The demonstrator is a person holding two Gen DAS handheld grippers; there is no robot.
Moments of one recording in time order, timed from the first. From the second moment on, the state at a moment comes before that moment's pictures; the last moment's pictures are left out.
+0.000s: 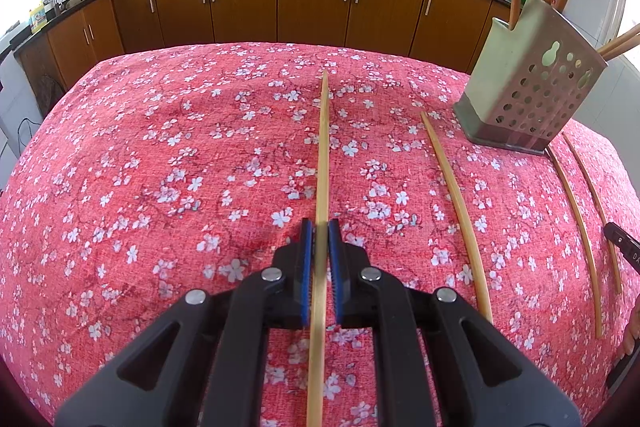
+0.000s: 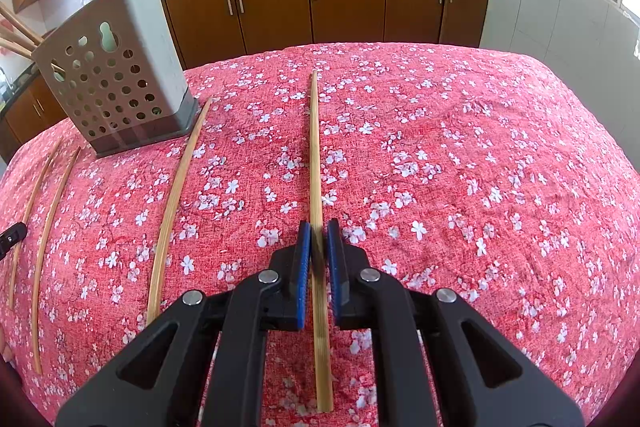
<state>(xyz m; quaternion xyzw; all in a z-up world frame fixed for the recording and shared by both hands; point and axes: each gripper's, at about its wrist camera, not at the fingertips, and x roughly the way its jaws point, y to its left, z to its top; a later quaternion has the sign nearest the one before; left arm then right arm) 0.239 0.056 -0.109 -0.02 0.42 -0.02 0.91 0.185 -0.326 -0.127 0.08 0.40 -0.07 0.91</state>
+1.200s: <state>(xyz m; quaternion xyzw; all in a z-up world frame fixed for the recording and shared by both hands) 0.240 0.058 -0.109 -0.02 0.42 -0.02 0.91 0.186 -0.323 -0.127 0.08 0.40 -0.07 0.91</state>
